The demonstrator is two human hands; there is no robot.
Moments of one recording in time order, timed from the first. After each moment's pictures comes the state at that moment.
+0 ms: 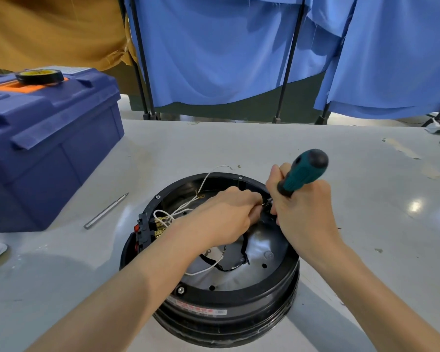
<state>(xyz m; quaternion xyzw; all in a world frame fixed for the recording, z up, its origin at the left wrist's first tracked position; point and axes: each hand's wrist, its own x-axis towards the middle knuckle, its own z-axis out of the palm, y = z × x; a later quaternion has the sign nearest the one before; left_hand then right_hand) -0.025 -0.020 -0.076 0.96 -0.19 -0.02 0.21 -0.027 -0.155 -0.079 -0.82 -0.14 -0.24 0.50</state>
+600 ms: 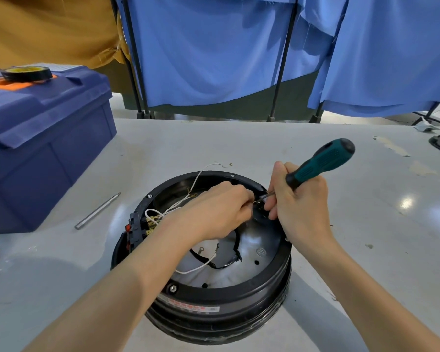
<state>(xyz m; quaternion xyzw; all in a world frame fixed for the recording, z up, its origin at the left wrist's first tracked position) -0.023 -0.019 -0.072 0.96 -0.21 -0.01 0.19 -0.019 -0.159 -0.089 -0.75 -0.10 -0.21 0.62</state>
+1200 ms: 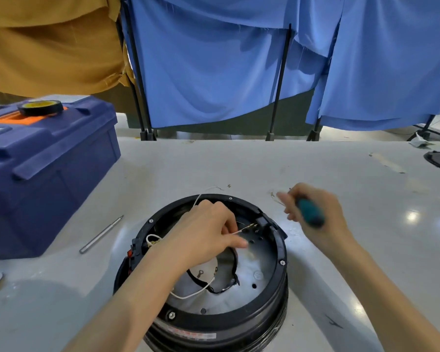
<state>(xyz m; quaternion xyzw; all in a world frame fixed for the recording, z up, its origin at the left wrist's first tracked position) -0.029 0.001 -0.074 0.96 -0.12 0.02 0.23 0.023 -0.214 -0.090 -0.80 -0.08 -0.15 0.58</state>
